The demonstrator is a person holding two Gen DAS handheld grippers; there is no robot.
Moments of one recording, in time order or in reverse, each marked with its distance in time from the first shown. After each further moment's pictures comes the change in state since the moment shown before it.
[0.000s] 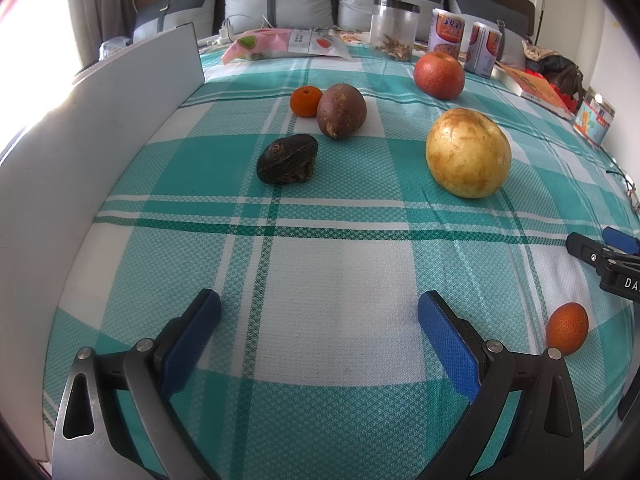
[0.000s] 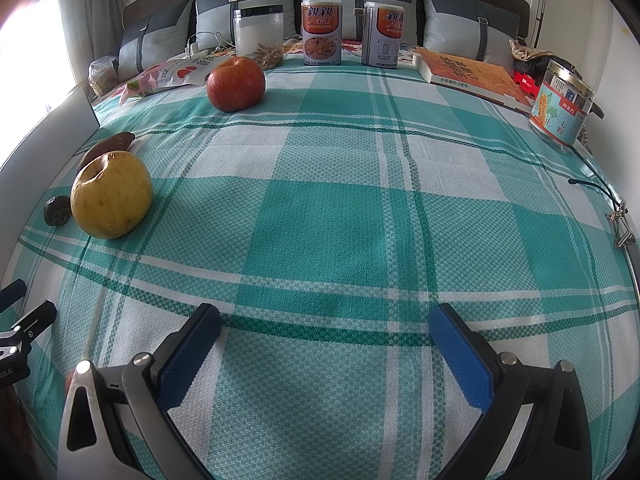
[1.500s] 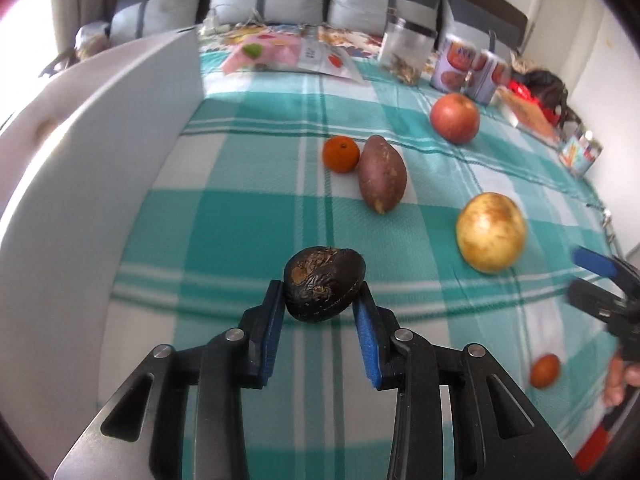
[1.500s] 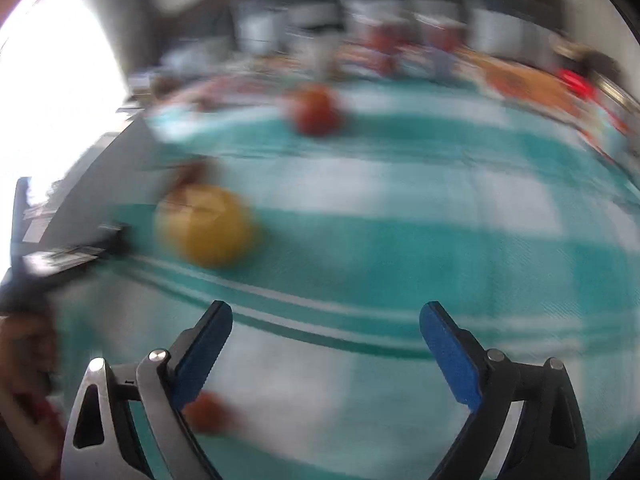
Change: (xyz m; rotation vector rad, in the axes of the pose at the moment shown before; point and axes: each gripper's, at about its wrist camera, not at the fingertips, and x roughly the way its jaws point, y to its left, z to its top) left arm -0.008 0.060 0.060 -0.042 0.060 -0.143; right arm -0.036 0.059 0.040 -0.086 -0.001 0.334
